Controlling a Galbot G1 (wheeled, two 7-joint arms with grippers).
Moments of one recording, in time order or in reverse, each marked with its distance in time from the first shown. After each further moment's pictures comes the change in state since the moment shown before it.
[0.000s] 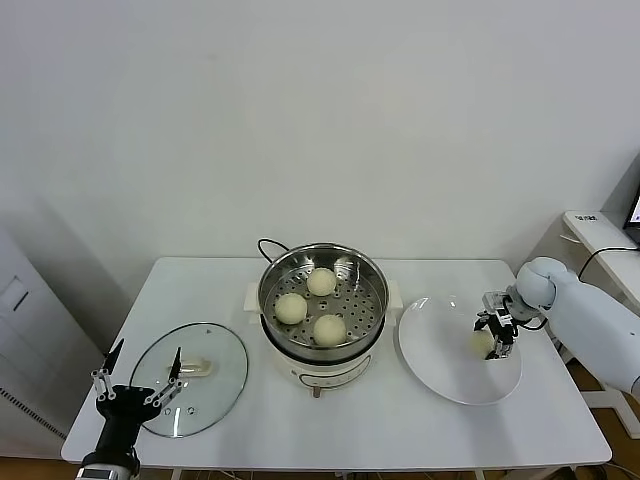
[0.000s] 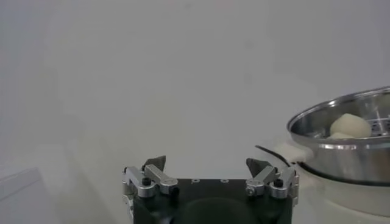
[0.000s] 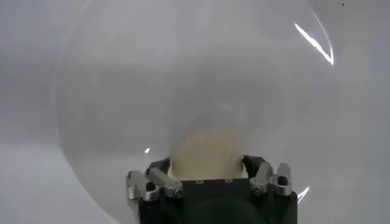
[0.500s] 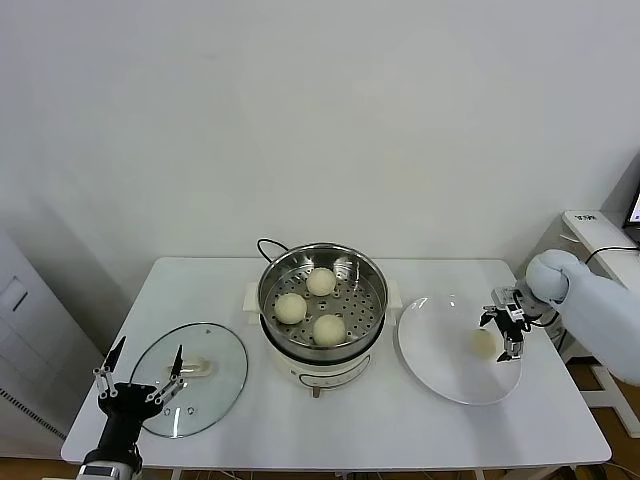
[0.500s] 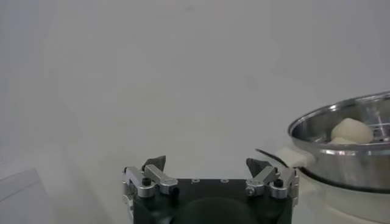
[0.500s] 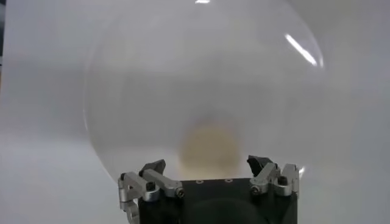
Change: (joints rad) left arm -0.010 -0.004 0.008 0.002 0.001 0.005 -0.002; right arm 0.015 -0.036 -0.015 0.033 0.029 0.012 -0.024
